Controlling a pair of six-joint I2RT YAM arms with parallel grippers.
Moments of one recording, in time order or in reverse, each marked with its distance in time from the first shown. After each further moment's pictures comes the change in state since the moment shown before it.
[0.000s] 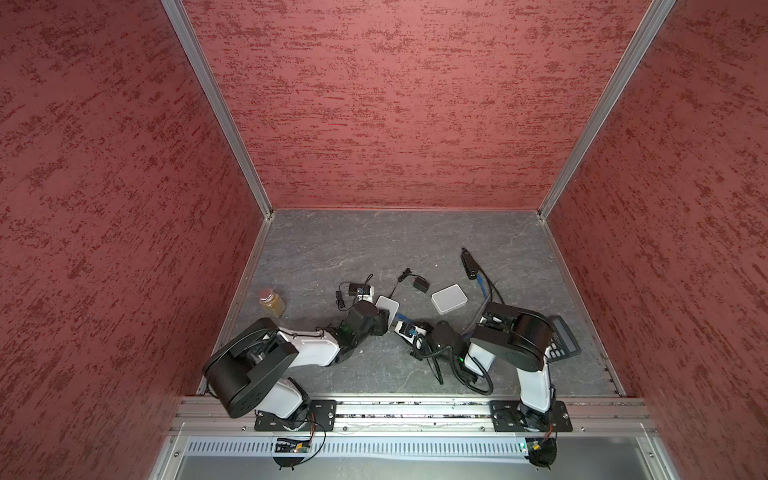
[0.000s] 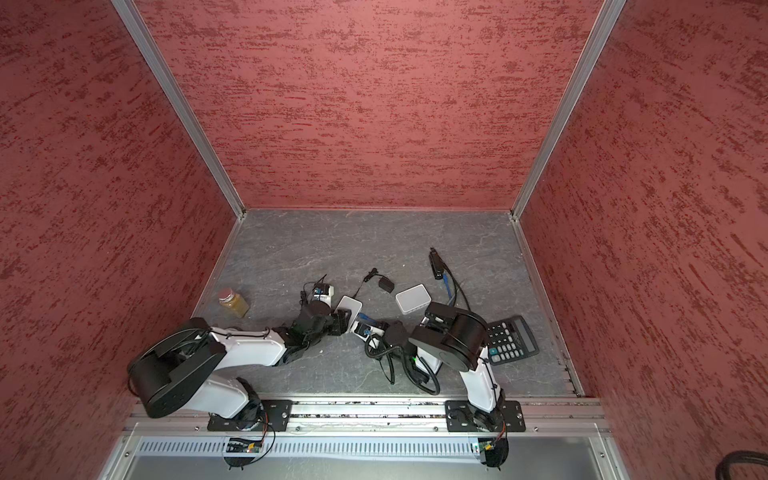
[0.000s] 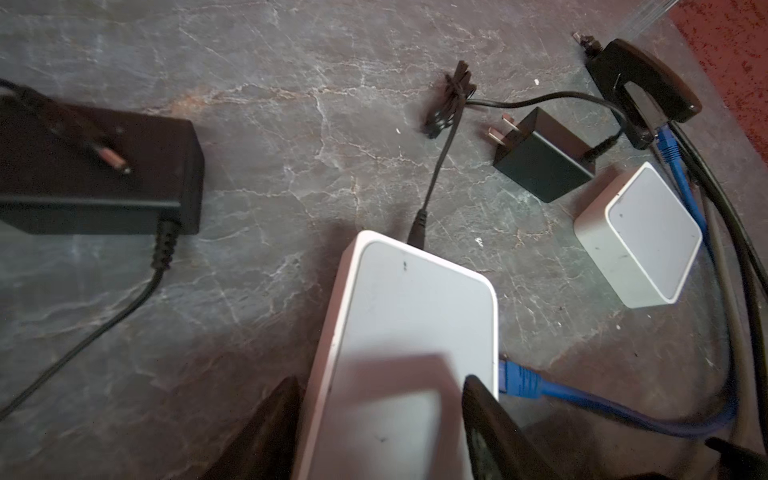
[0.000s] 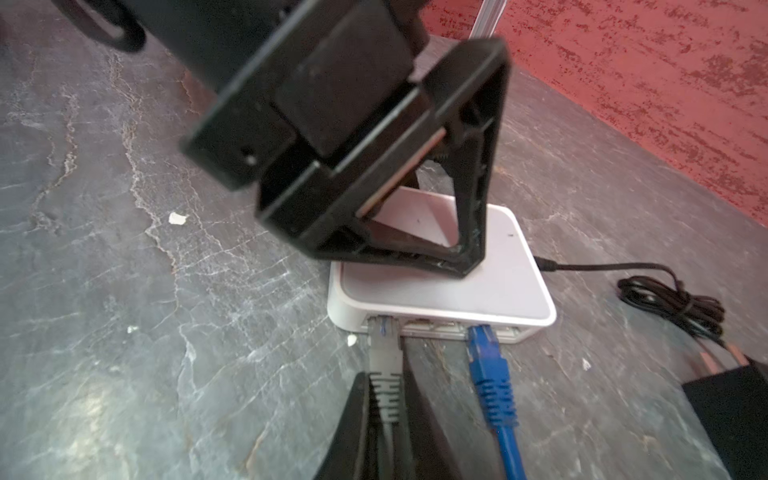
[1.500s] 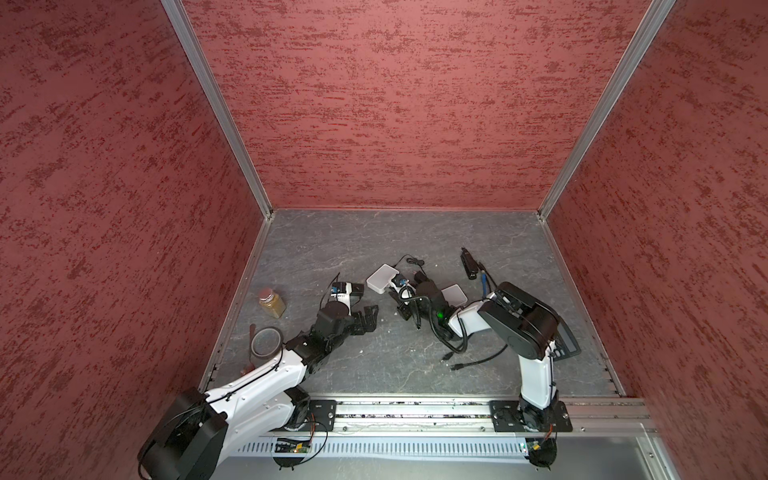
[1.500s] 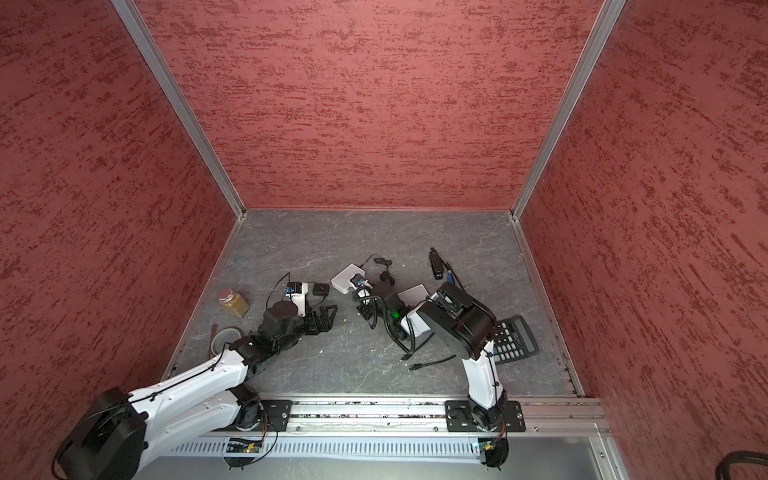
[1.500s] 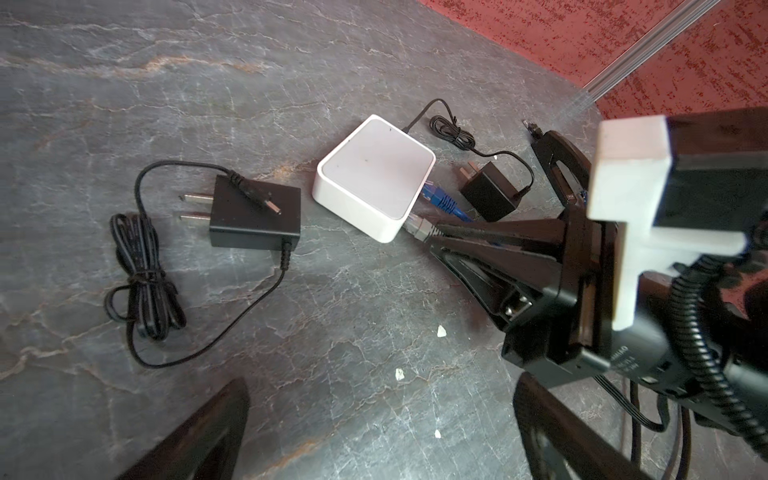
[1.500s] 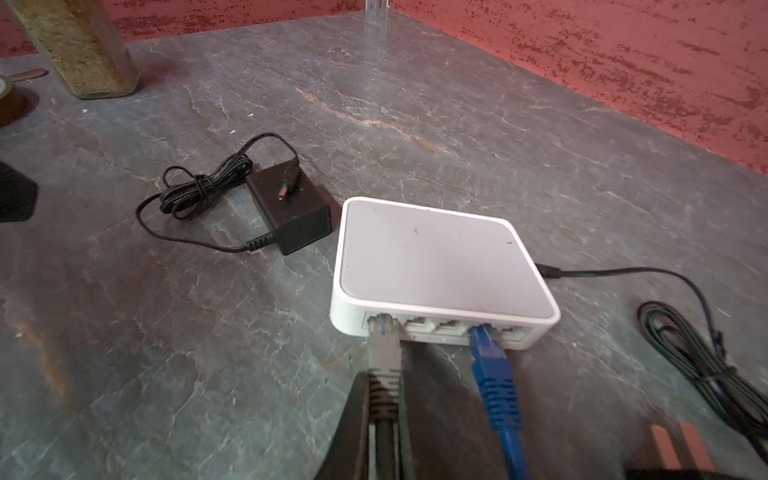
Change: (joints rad) left arm 0.145 -0.473 -0.086 -0.257 0.075 0.023; right arm -0.205 0.013 0.426 -0.483 -0.008 0.180
